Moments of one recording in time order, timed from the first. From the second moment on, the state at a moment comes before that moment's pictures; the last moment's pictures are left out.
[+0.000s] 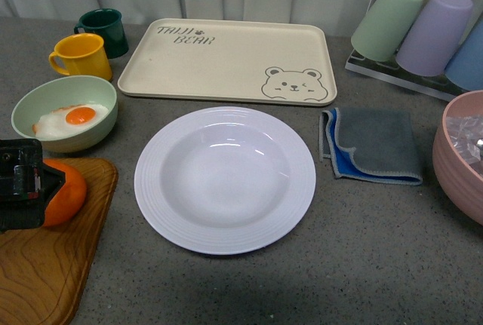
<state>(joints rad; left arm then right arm) -0.09 1.49 0.38 0.34 -0.01 -0.12 0.00 0.00 0.01 0.00 0.00 0.00</state>
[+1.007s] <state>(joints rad) -0.03 1.73 0.54 0.33 0.01 -0.12 0.00 0.00 0.01 0.00 0.00 0.00</state>
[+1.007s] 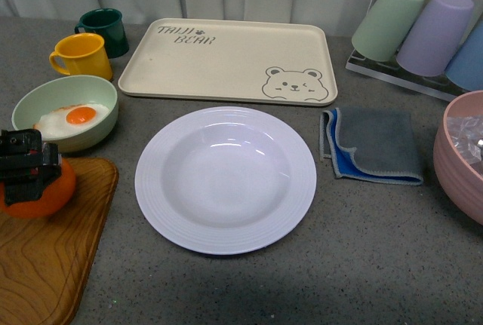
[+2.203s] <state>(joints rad) -0.54 1.99 0.89 0.27 -0.11 -0.26 0.00 0.00 0.01 0.00 0.00 0.00</state>
